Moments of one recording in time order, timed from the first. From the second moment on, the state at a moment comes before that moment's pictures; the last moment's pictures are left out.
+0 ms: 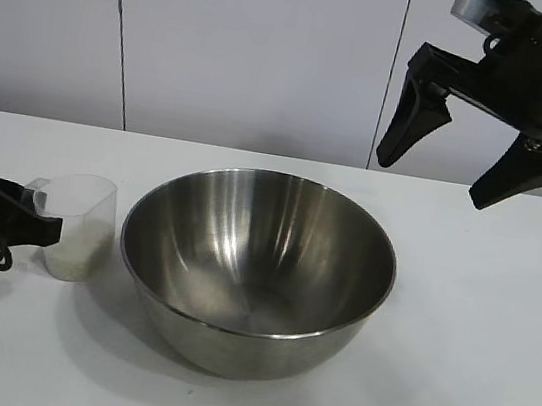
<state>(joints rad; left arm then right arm) -0.31 2.07 -0.46 -0.14 -1.15 0.06 0.16 1.74 -1.28 0.40 0.87 -0.21</state>
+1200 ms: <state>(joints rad) -0.31 1.75 -0.49 0.00 -1.00 0.25 0.16 1.74 -1.28 0.38 0.87 -0.21</state>
